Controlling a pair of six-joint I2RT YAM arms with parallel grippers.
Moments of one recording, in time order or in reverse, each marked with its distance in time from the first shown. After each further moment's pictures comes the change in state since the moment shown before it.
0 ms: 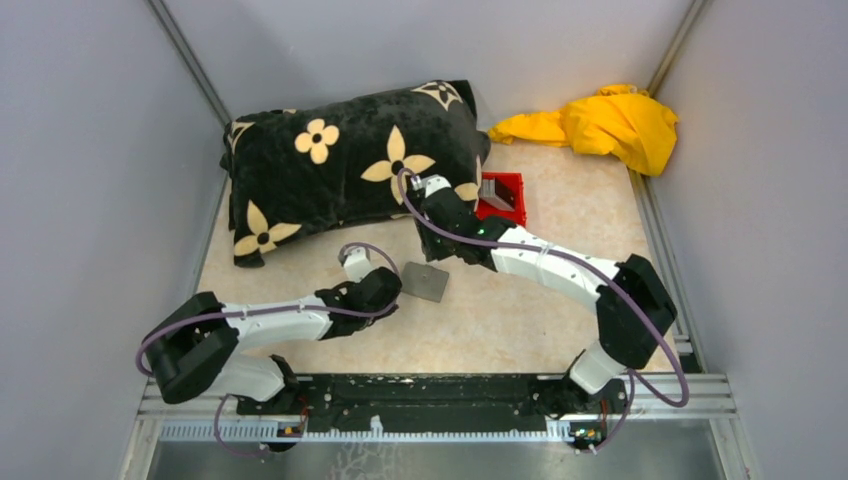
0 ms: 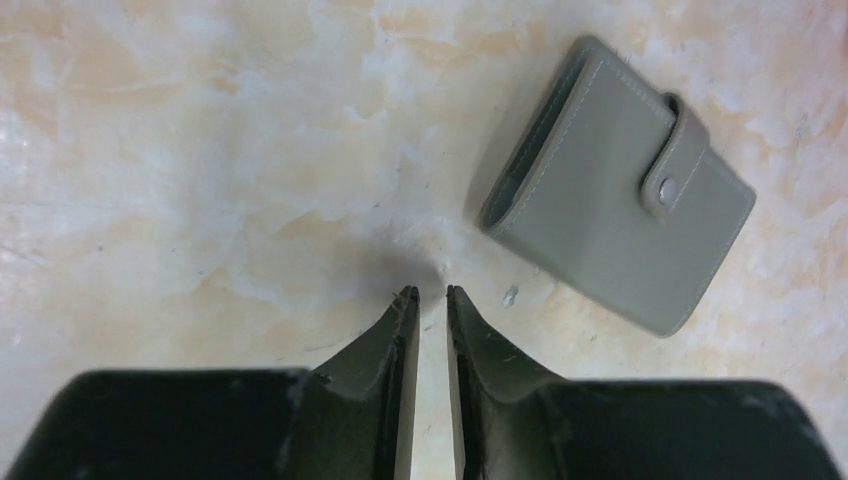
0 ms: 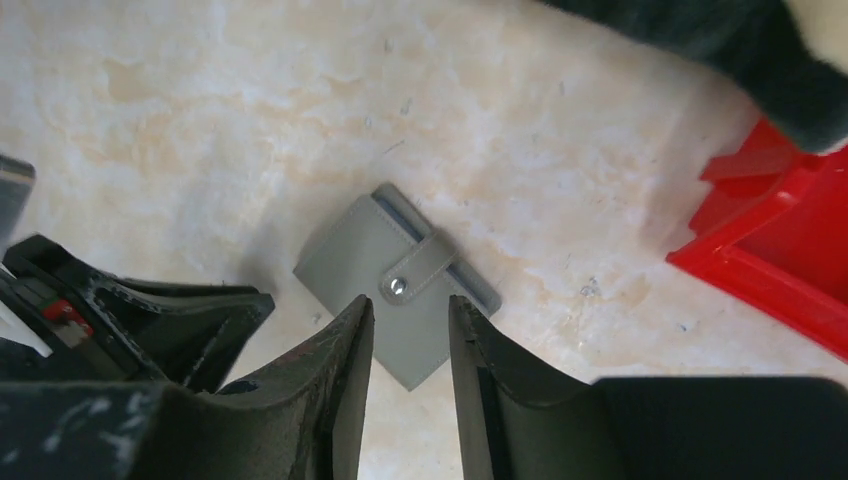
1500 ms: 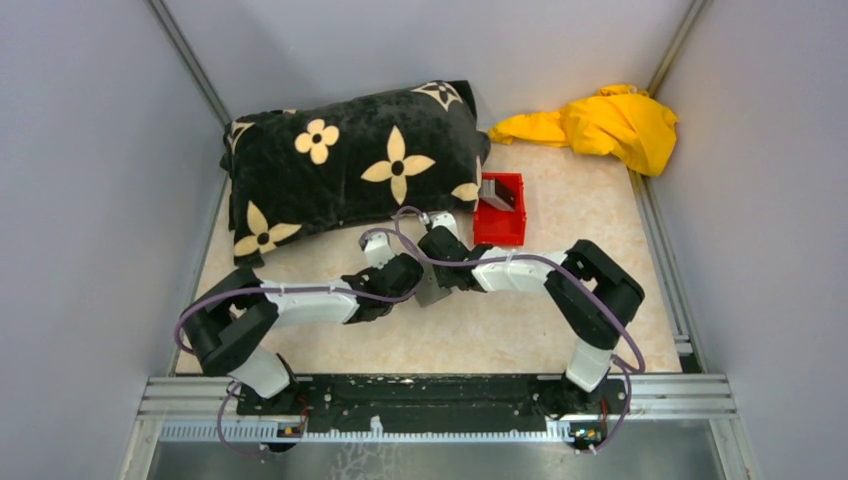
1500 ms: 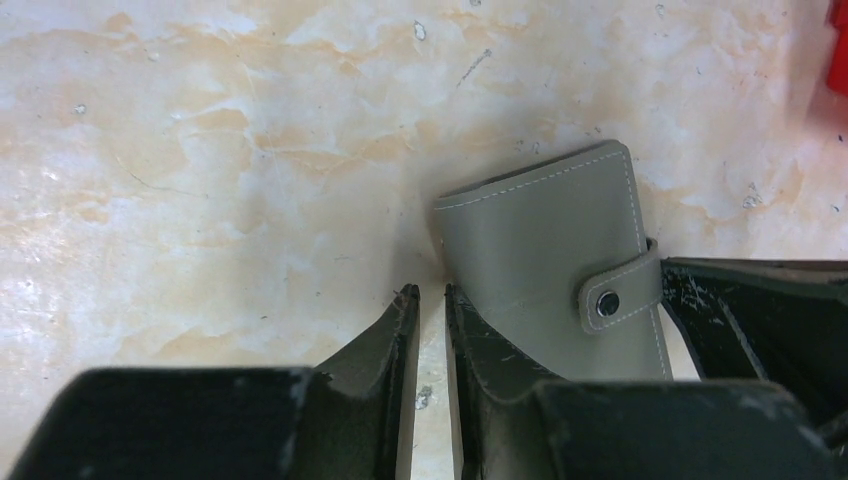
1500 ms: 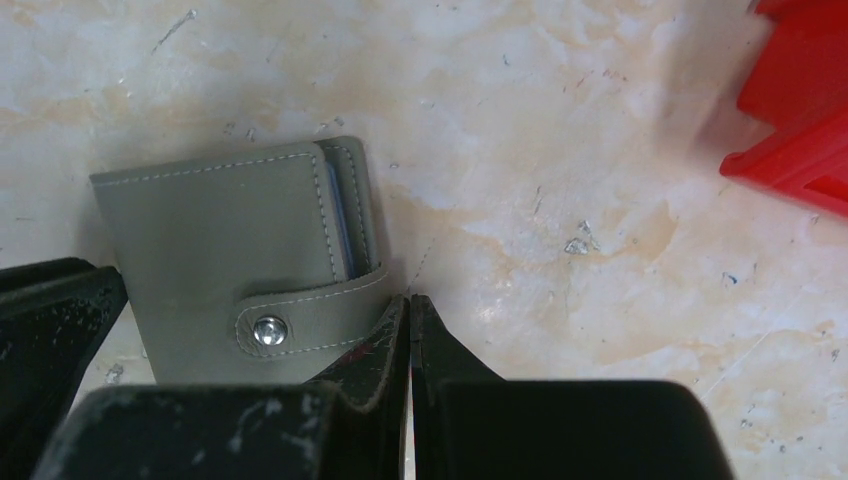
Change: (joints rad) left arm 0.005 0.240 0.172 0.089 -0.073 0.086; right arm 0.018 0.153 -0.227 0.218 0.182 0.074
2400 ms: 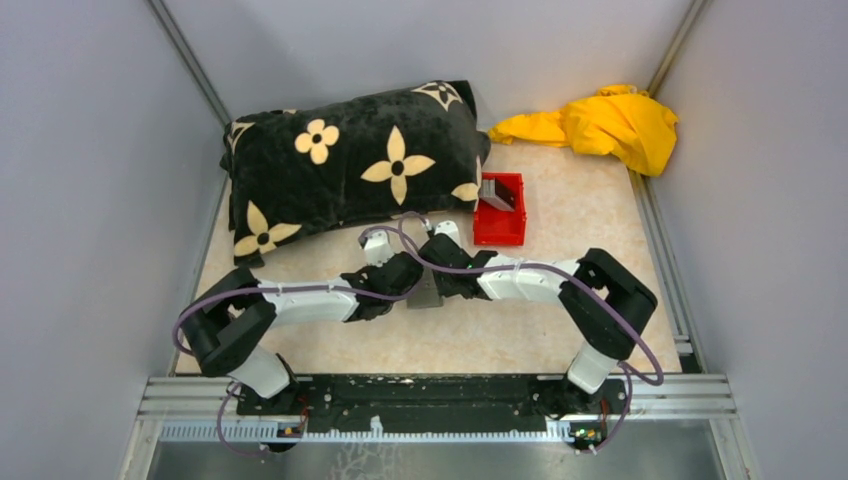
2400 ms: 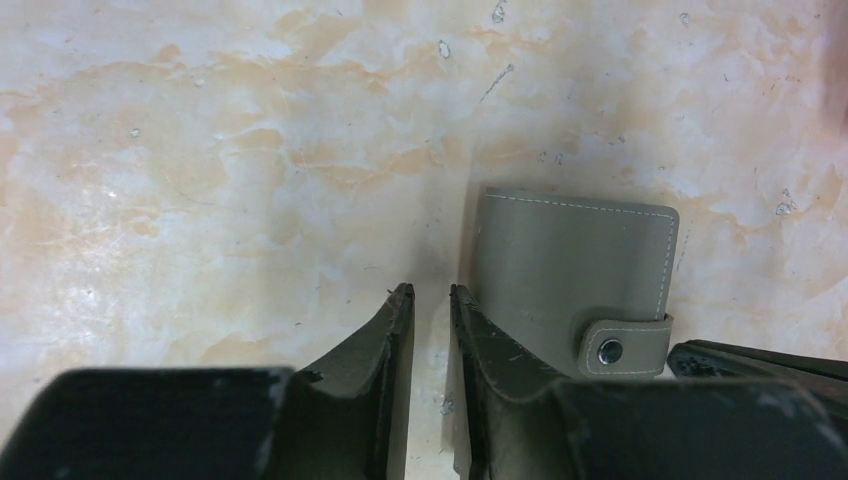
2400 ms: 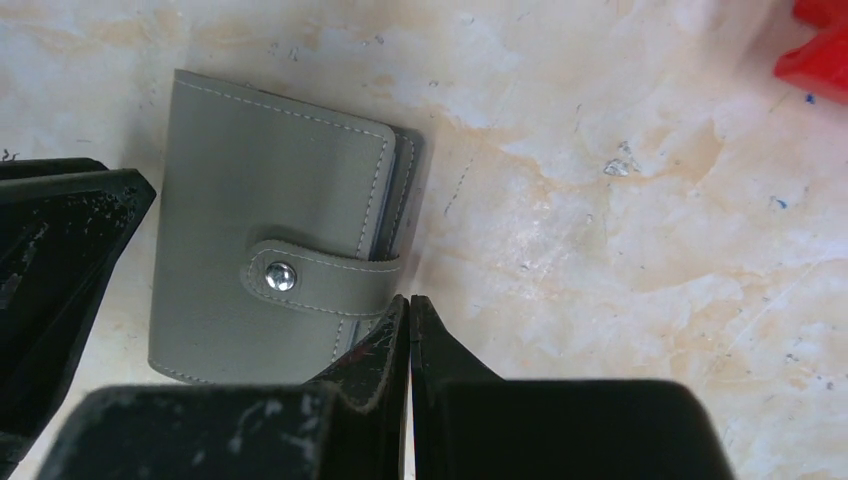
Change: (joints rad) left arm 0.006 0.002 0.021 -0.044 -0.029 0.045; right arm 0.051 -0.068 -0.040 -0.058 -0.023 0.086
